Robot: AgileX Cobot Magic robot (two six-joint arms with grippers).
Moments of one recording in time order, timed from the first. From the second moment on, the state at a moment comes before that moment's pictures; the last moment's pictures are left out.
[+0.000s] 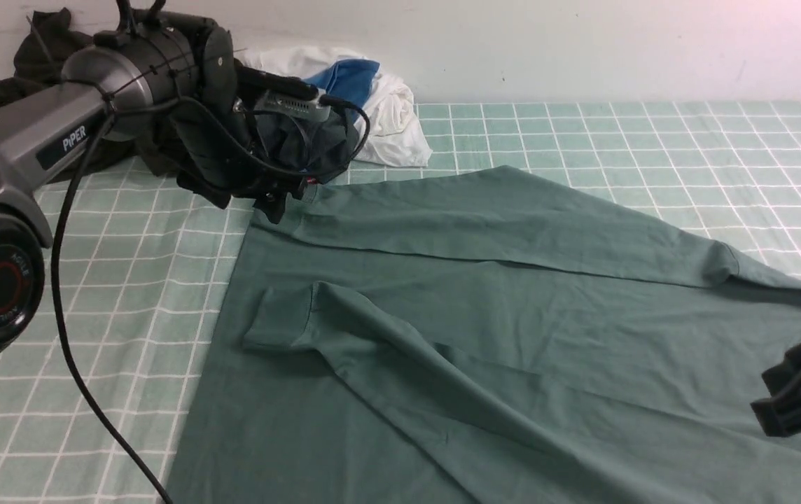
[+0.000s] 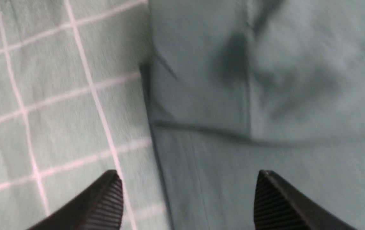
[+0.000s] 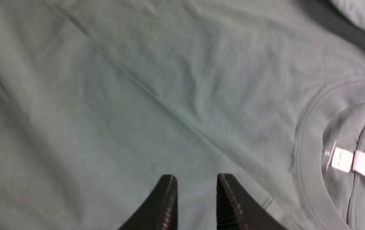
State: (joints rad) right arm 0.35 1.09 -0.78 -0.20 0.89 0.14; left arm -0.18 2.28 -2.01 0.01 0.95 0.08
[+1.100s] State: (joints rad) right arm 0.35 1.18 -0.78 -0.21 0.86 0.15; left arm -0.19 2.41 -2.13 -0.05 0.80 0.10
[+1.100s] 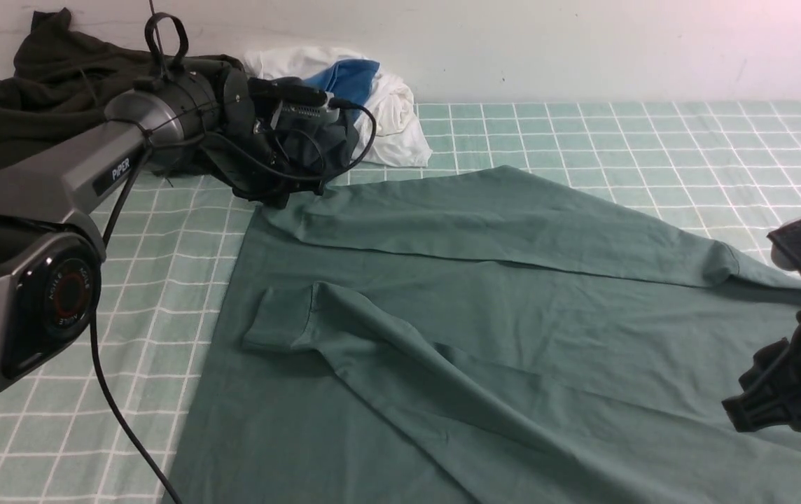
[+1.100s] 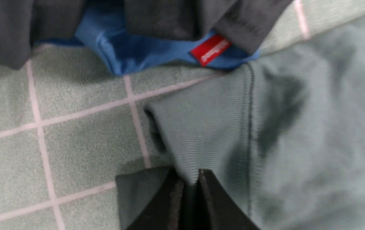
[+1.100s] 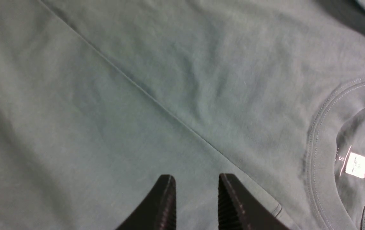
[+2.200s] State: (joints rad) right arm 0.56 0.98 -0.88 -0.23 1.11 0.15; left arm -0.26 1.38 -0.97 -0.19 0.90 0.00
